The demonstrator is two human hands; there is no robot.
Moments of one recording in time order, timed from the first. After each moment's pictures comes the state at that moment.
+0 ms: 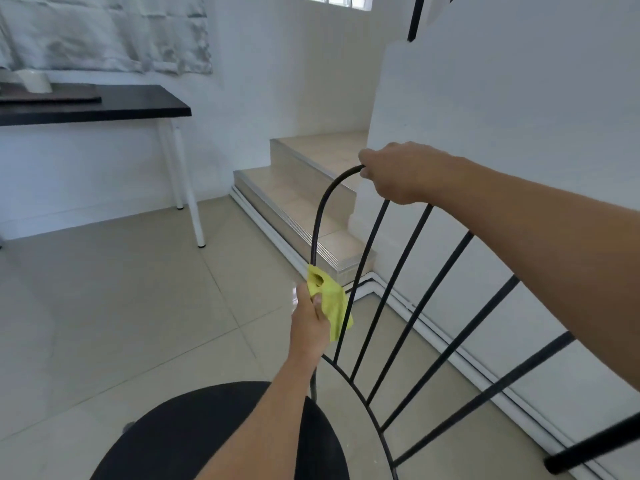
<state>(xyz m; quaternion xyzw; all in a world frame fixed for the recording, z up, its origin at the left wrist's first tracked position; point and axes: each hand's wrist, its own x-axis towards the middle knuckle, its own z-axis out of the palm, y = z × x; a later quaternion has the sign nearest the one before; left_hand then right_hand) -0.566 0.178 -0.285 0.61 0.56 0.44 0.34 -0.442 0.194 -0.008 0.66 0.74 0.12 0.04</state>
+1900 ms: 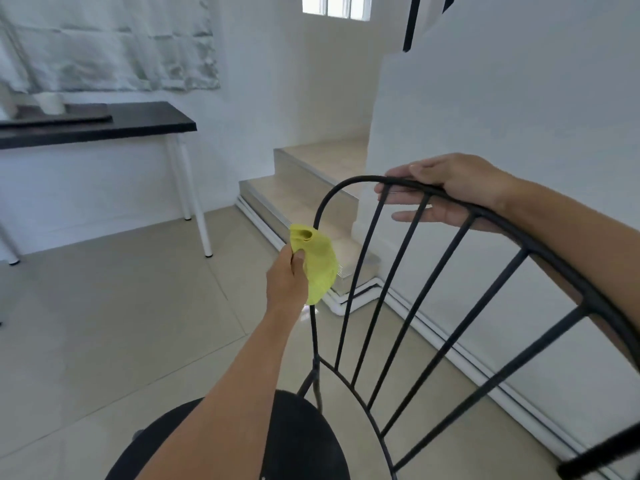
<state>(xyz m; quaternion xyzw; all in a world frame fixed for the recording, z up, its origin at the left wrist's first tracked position) -0.593 0.210 -0.204 0.58 0.55 0.53 0.30 -0.381 0.152 -0.009 0.53 0.51 -0.52 -0.44</state>
